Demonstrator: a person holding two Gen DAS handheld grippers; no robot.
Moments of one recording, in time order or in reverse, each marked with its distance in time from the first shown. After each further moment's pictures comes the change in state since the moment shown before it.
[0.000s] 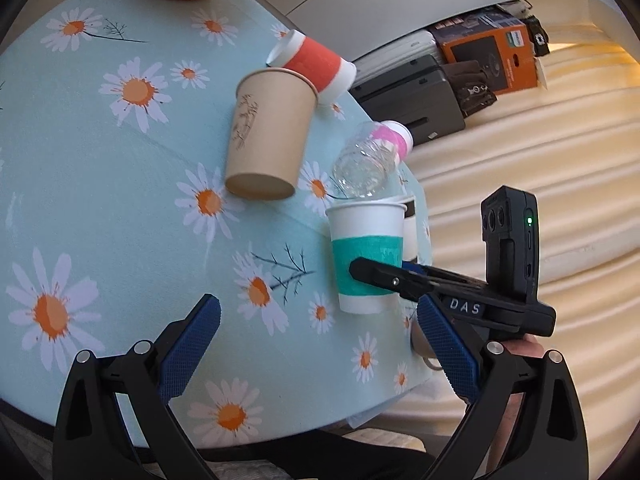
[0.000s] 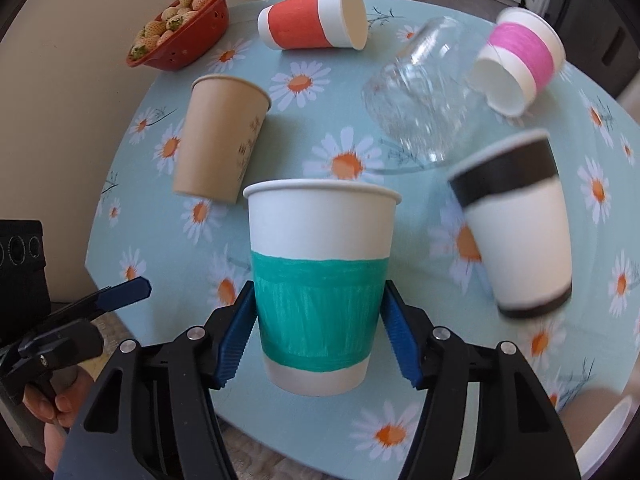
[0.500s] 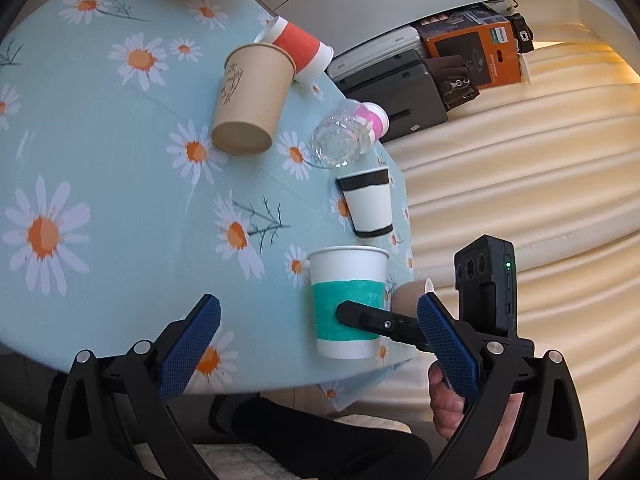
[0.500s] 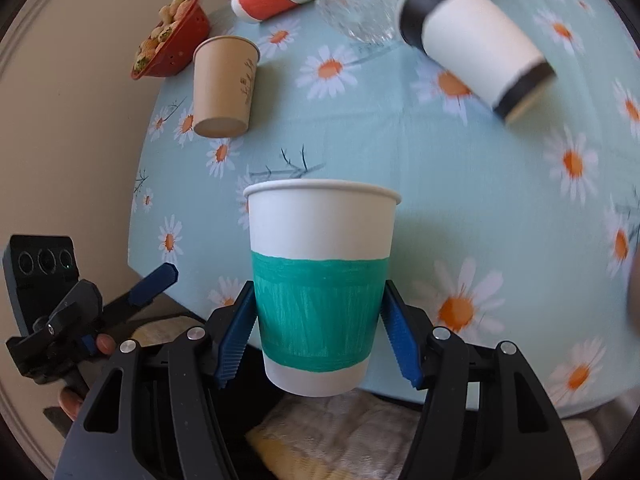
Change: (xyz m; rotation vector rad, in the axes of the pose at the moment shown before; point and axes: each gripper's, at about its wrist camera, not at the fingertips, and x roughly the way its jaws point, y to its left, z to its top) left arm -0.019 -0.009 -0.039 -0.004 0.016 -0.057; right arm -0.010 -0.007 -0.084 0.256 0.006 0.170
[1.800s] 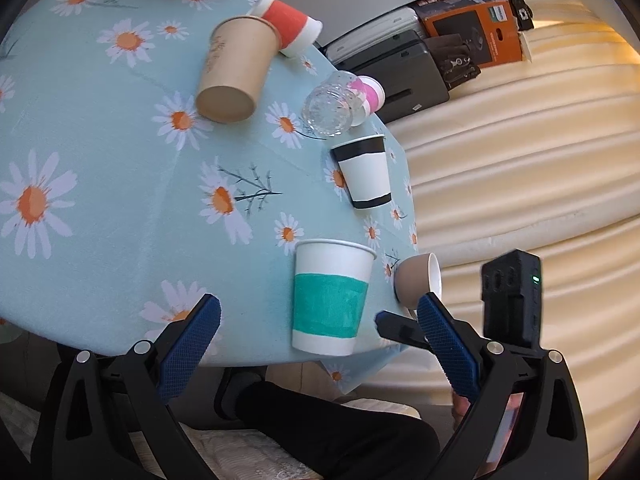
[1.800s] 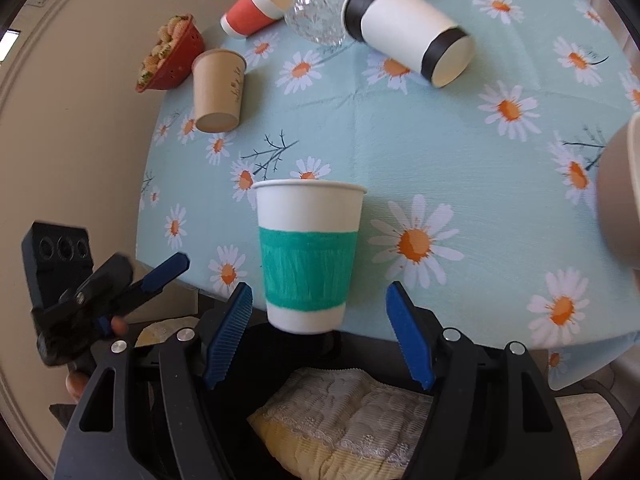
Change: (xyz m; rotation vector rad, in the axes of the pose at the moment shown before) left arm 0.011 -0.020 -0.012 0.045 0.064 0.039; right arm -0.047 -0.021 -0.046 0.045 -0.058 0.014
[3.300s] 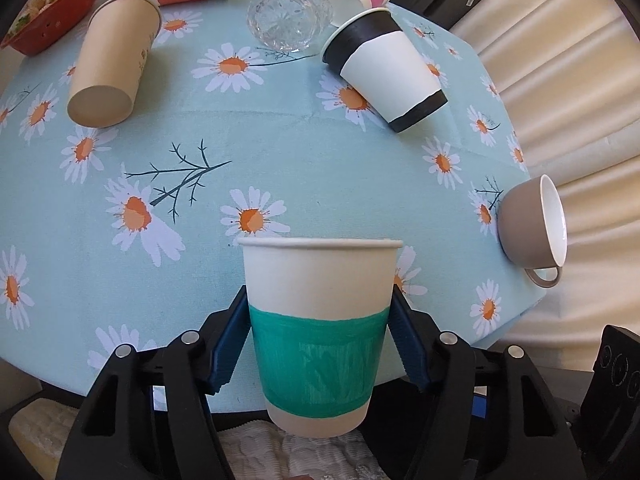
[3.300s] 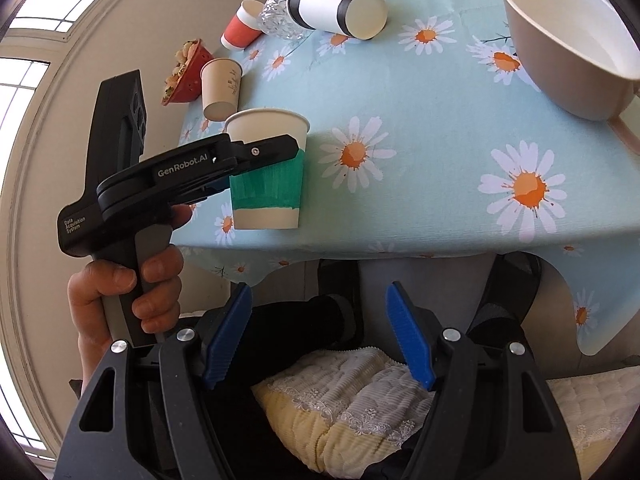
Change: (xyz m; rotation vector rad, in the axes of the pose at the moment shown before) left arm 0.131 -0.064 -0.009 0.245 0.199 0.492; right arm -0.019 -0.067 -0.085 0.070 -0.071 0.183
